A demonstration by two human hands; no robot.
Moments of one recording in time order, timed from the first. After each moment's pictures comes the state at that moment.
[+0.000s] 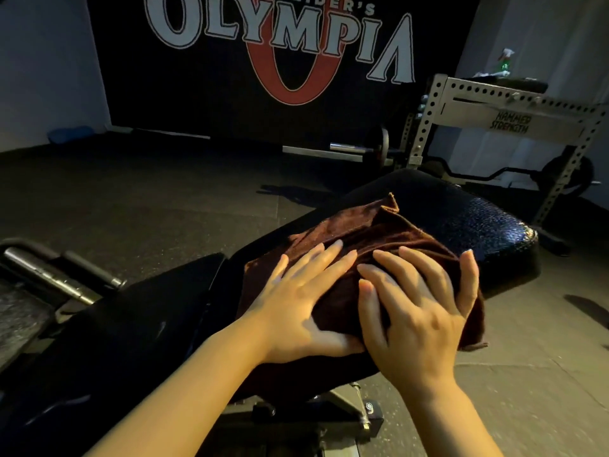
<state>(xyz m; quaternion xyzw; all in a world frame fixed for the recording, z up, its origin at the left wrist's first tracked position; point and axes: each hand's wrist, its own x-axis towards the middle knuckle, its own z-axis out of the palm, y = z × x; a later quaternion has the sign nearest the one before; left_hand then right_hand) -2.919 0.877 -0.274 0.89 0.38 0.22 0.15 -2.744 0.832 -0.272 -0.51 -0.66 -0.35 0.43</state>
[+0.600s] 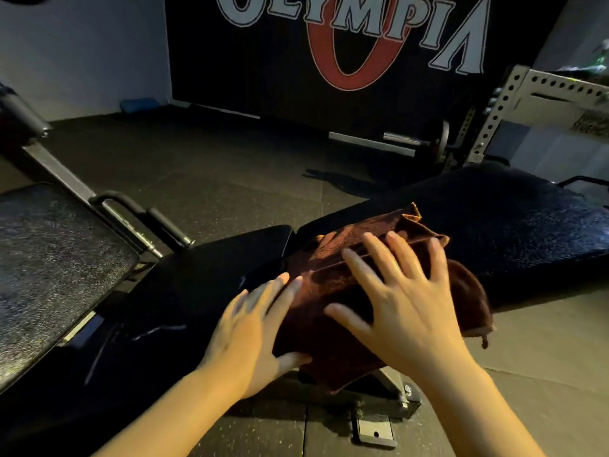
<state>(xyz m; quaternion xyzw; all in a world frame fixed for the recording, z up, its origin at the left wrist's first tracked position) -3.025 0.794 -0.352 0.75 0.63 0.16 0.05 -2.825 0.812 -0.268 -0.55 -0.80 -0.22 0.07</state>
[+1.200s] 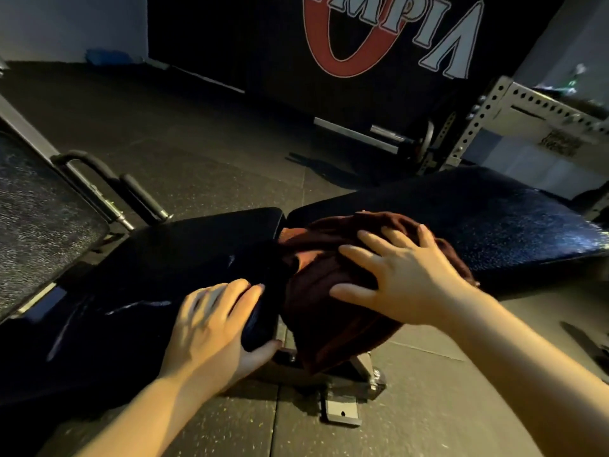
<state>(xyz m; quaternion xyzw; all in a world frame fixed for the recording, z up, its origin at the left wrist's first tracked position) -3.051 0.788 -0.407 0.72 0.61 0.31 -0.12 -2.832 0.837 -0.226 -0.54 -0.81 -0.14 -0.18</state>
